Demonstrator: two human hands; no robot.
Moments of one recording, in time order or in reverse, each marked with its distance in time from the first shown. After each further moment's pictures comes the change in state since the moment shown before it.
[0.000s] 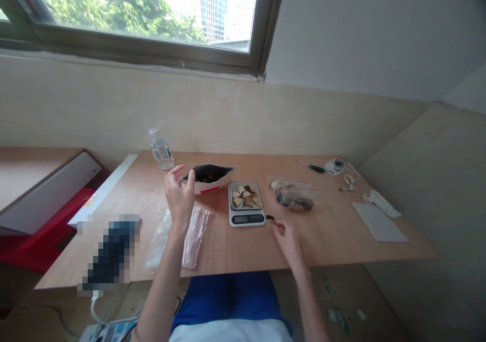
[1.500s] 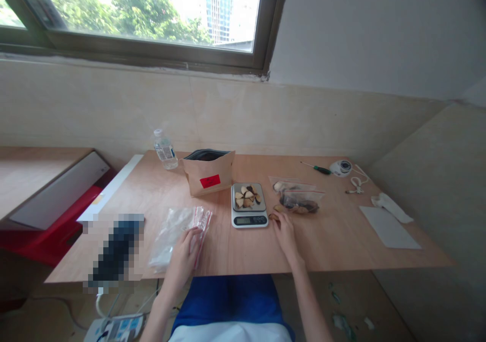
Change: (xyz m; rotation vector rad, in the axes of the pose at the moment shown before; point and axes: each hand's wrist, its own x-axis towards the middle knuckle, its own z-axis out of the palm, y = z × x) left_hand -0.110 -0.108 -0.061 0.277 -0.604 0.005; right_hand 0.022 0.030 0.034 0.085 0.001 -0.190
